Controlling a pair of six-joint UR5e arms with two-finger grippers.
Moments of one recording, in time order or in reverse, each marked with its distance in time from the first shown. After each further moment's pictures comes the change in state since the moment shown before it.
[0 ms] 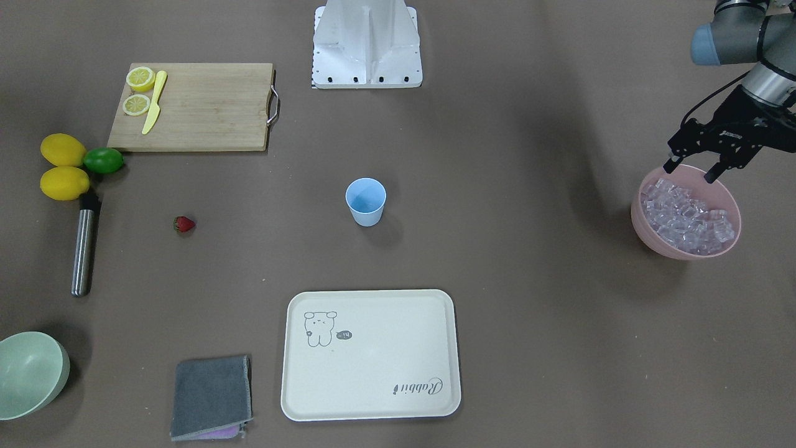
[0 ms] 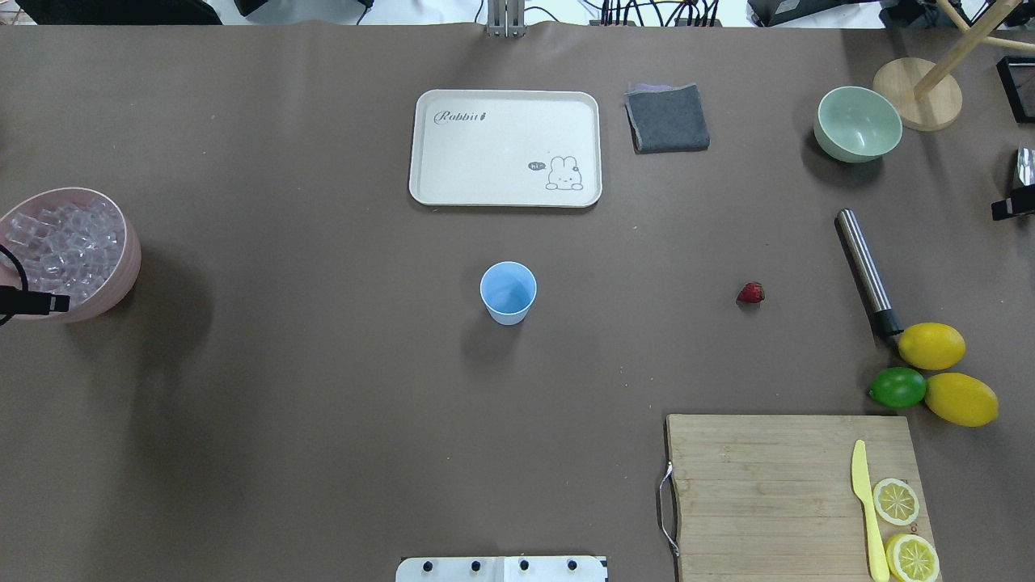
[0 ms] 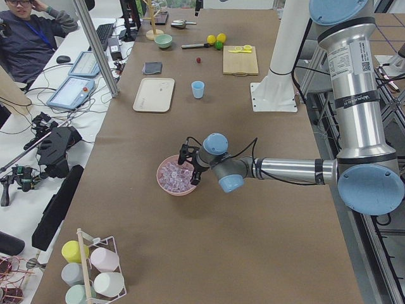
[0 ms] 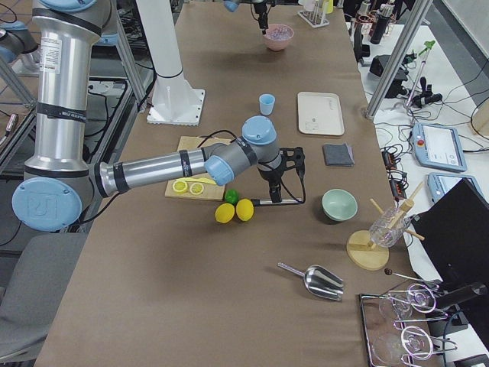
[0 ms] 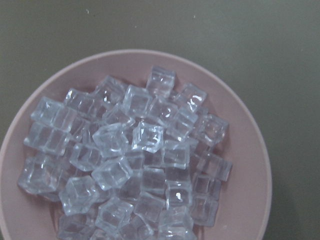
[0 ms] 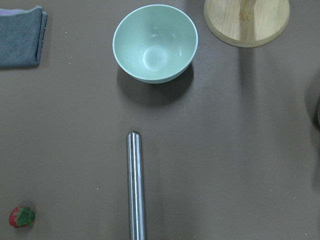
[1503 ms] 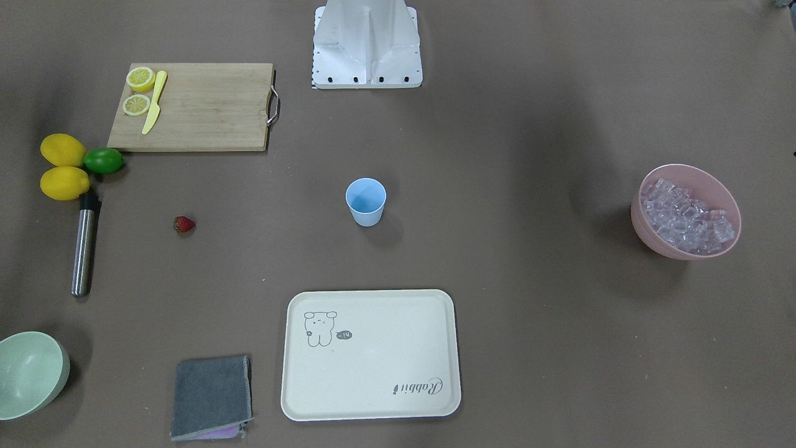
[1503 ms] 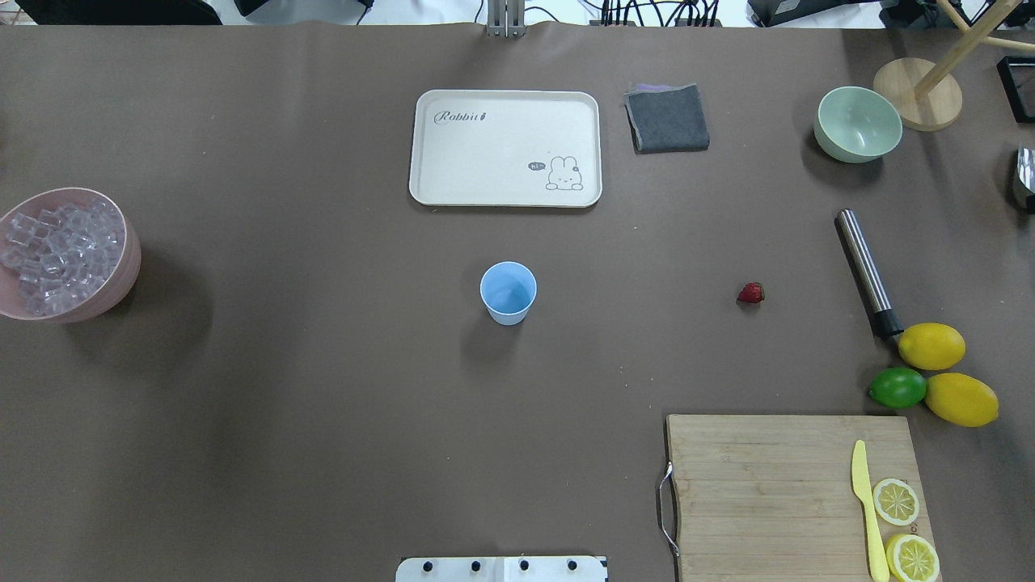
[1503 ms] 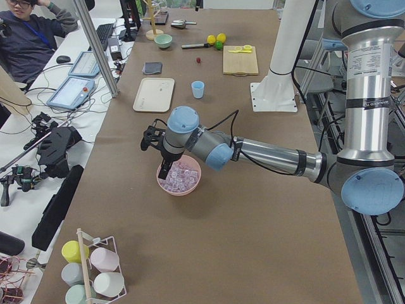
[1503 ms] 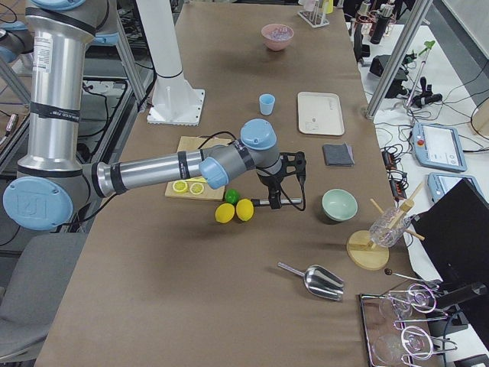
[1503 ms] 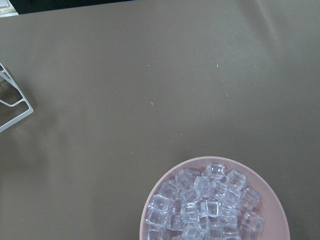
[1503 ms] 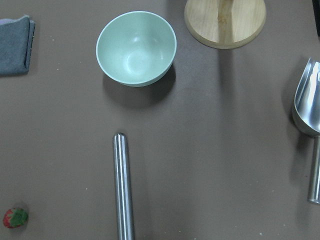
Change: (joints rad) left arm -0.418 -0.175 -0.130 0.586 -0.236 0.444; right arm 0.051 -0.003 0.005 -0.047 0.031 -0.025
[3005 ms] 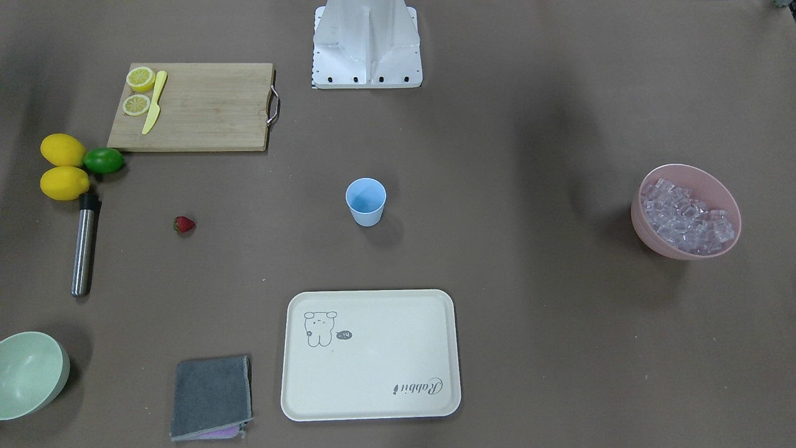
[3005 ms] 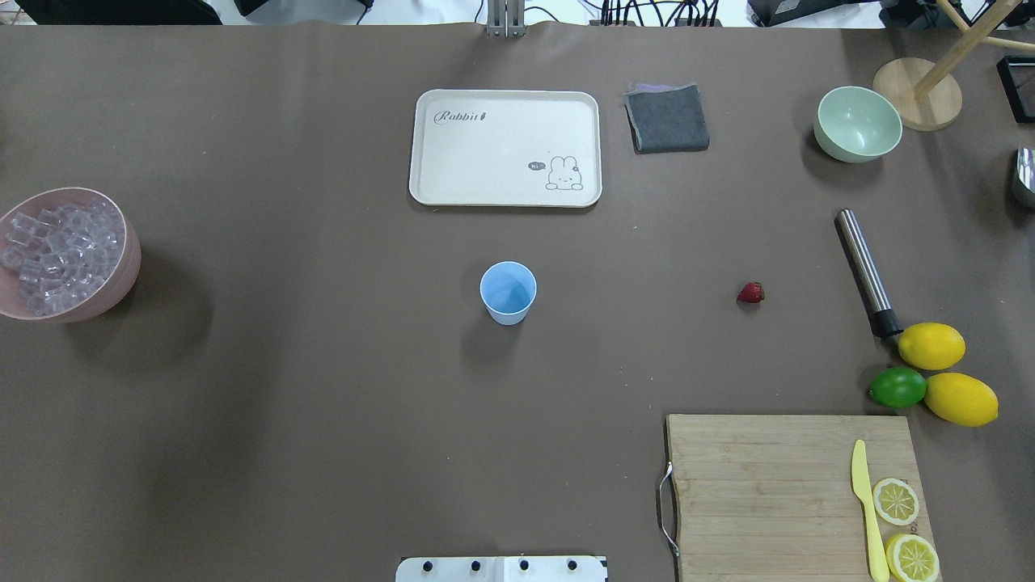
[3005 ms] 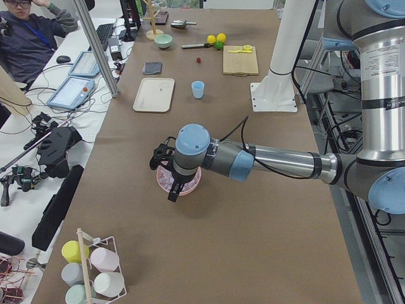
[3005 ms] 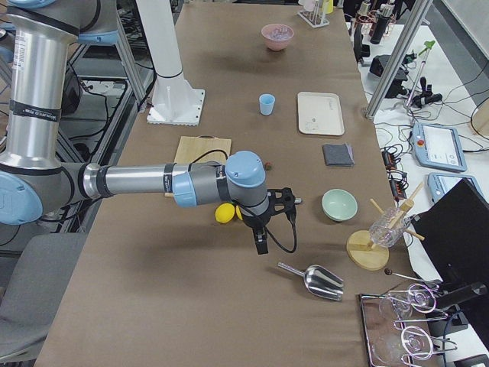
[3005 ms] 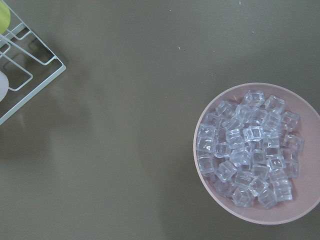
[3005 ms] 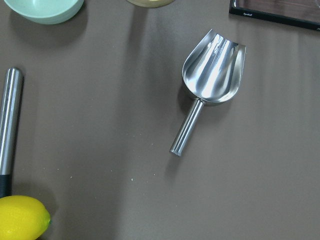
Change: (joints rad) left arm -0.192 0.080 -0.021 0.220 -0.107 0.472; right arm 0.247 -0.070 -0.057 -0.222 -0.007 -0.582
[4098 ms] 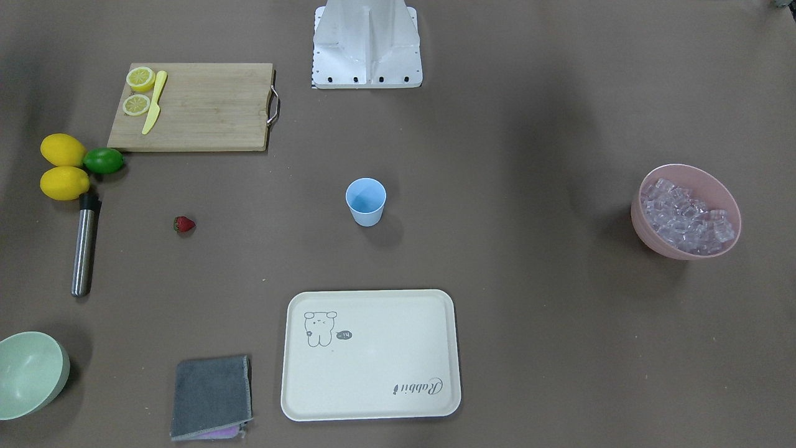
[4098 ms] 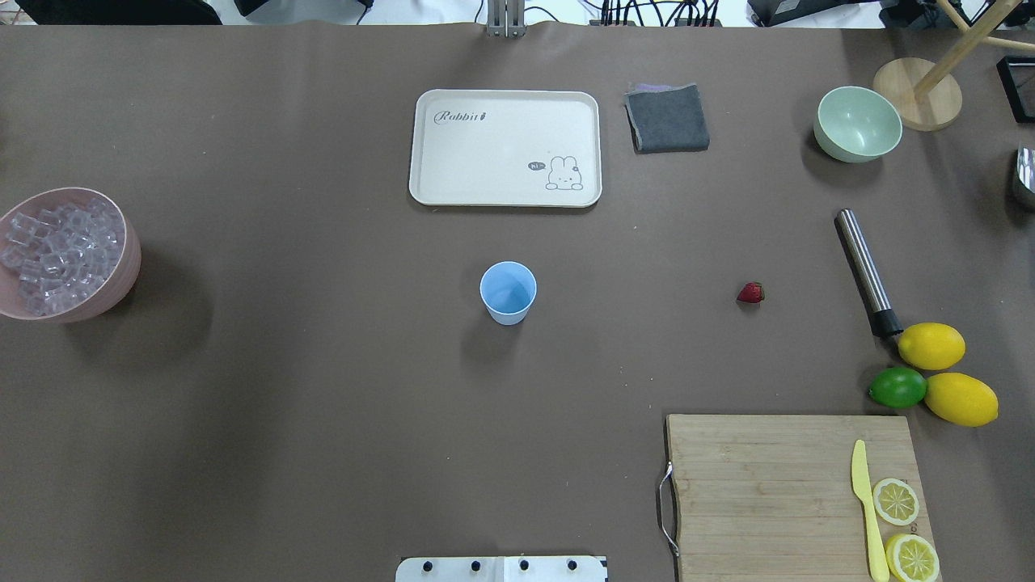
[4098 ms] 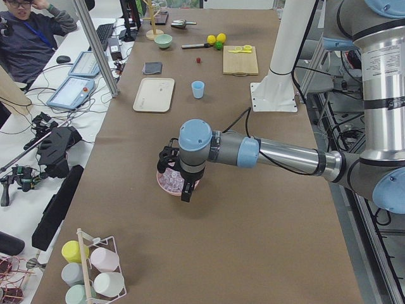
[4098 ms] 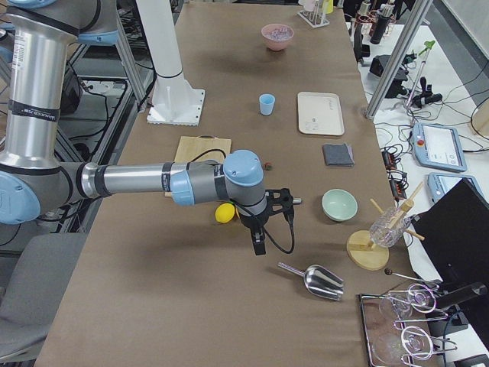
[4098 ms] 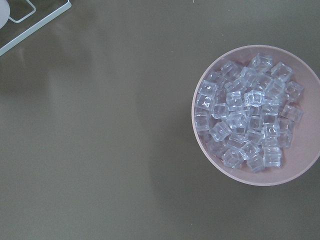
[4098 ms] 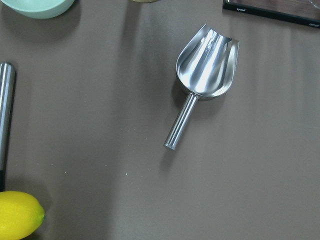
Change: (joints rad) left arm 0.001 0.022 -0.088 0.245 0.003 0.007; right arm 0.000 -0.010 0.021 -0.031 -0.023 0.000
